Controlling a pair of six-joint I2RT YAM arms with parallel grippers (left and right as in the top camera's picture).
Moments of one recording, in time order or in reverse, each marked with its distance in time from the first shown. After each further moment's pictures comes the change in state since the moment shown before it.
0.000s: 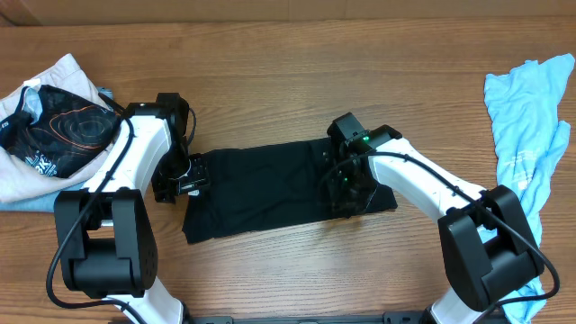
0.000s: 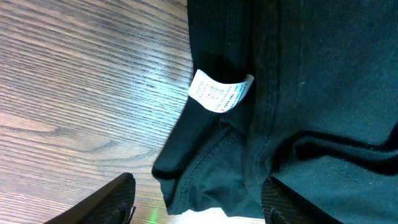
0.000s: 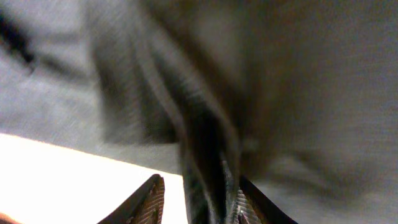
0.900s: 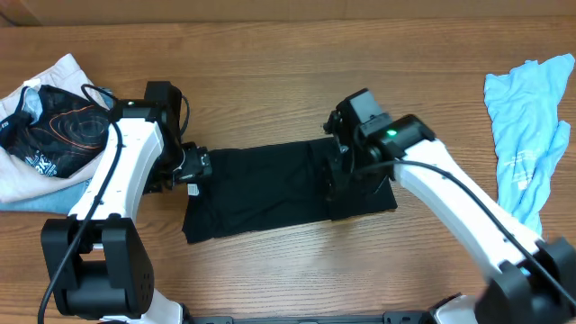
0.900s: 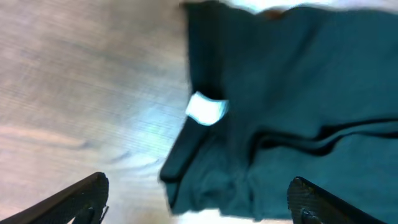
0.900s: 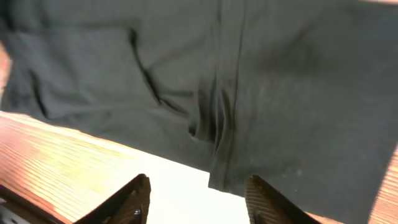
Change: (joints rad) left arm 0.000 -0.107 0.034 0.027 -0.025 0.016; right arm 0.000 -0.219 0.142 -0.058 0.048 -0.063
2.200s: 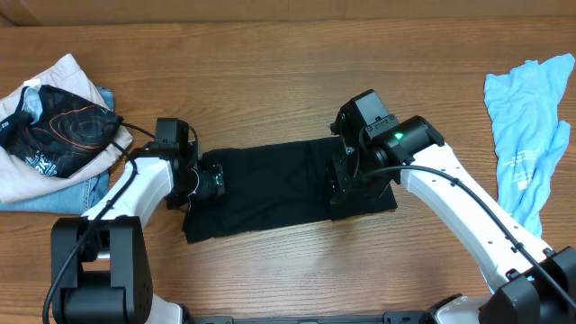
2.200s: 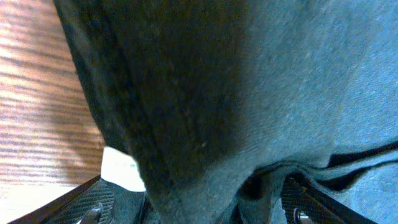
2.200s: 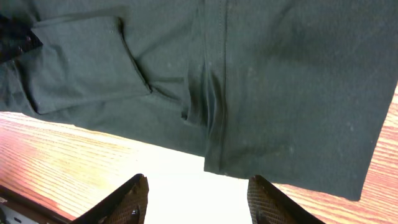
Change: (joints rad) left arm 0.001 -0.042 -0.396 0.517 0.176 0.063; right arm 0.000 -0.020 0.002 -0.055 0.024 0.047
